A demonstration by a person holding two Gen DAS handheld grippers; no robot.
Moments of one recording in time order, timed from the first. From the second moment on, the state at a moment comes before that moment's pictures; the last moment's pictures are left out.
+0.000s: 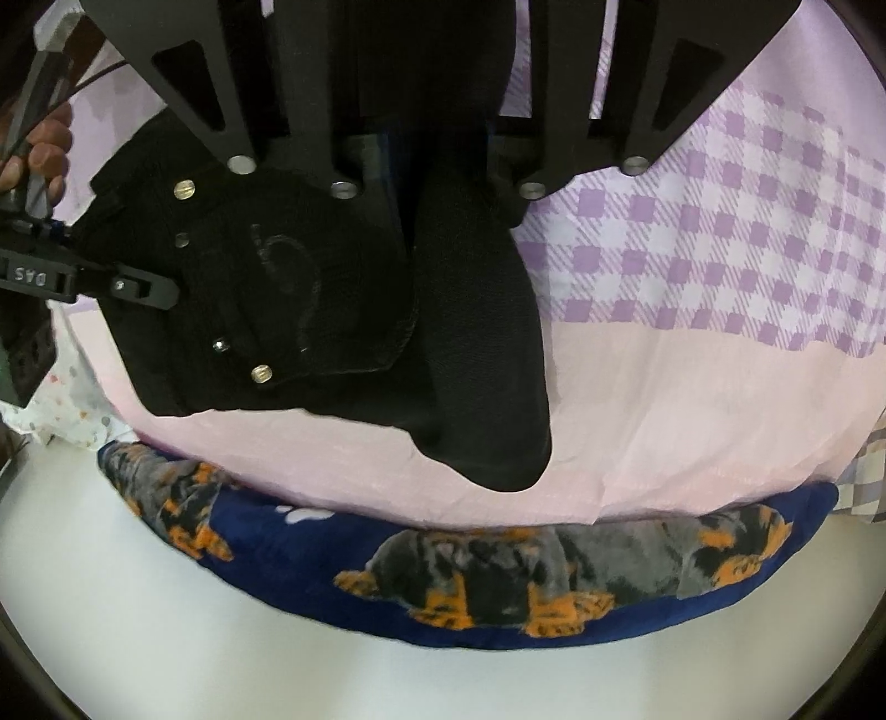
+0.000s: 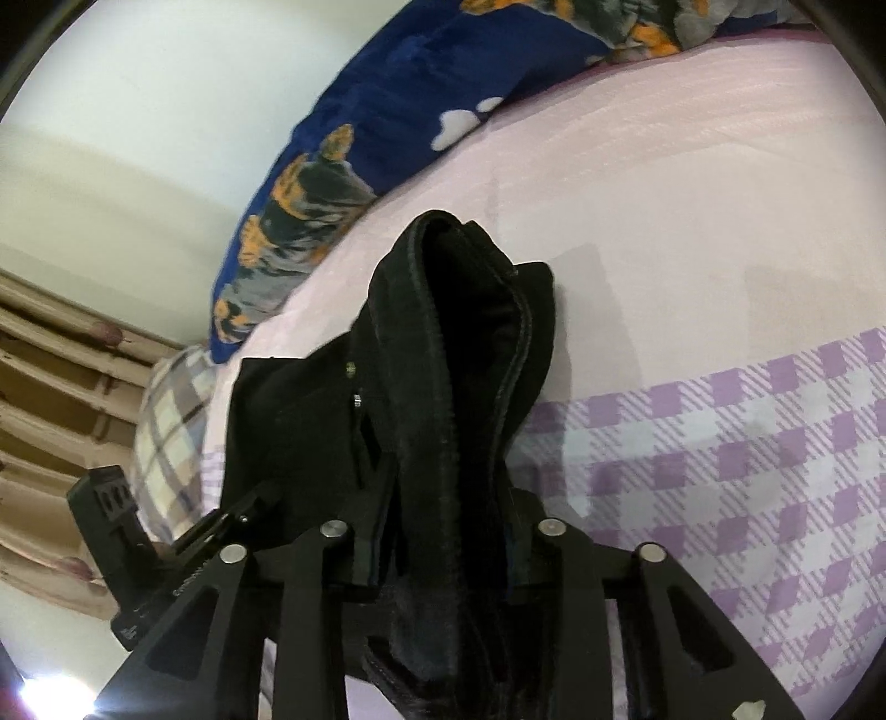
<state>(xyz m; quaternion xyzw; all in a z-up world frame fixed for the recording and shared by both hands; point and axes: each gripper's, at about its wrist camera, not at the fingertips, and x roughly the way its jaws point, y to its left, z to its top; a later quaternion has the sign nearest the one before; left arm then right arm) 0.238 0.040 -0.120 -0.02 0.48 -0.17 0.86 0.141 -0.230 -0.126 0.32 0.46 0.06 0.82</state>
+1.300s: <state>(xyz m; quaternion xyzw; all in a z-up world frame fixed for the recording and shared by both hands) 0.110 0.058 -0.102 -0.01 0.44 -0.07 0.89 0.025 -0.184 -0.089 0.17 0.39 -0.05 0.90</state>
